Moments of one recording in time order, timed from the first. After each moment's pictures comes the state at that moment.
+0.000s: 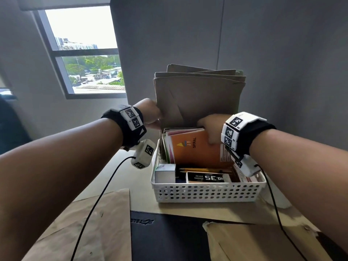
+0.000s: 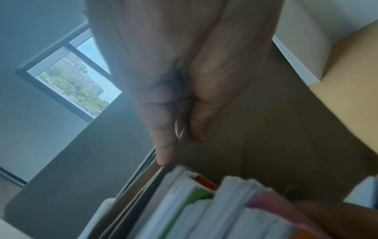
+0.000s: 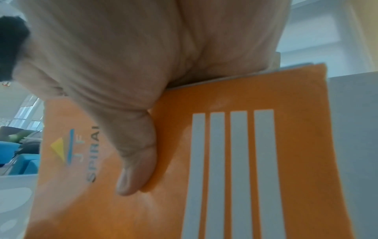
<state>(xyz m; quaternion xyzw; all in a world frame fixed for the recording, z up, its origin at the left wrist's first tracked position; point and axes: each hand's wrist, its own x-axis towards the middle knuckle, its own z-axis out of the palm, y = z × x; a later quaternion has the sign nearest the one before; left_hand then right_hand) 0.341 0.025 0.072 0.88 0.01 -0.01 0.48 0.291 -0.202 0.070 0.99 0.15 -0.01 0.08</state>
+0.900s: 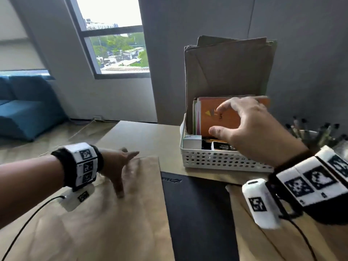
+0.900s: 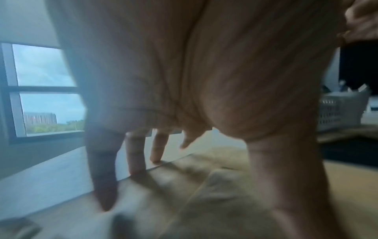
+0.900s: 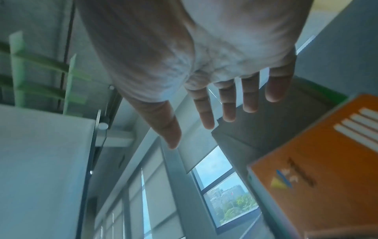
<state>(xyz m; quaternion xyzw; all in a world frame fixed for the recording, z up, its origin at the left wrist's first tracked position) 0.157 0.176 -0.022 0.95 -0.02 -0.29 -0.11 0.109 -0.174 0.064 0.94 0.15 0.10 -0.29</state>
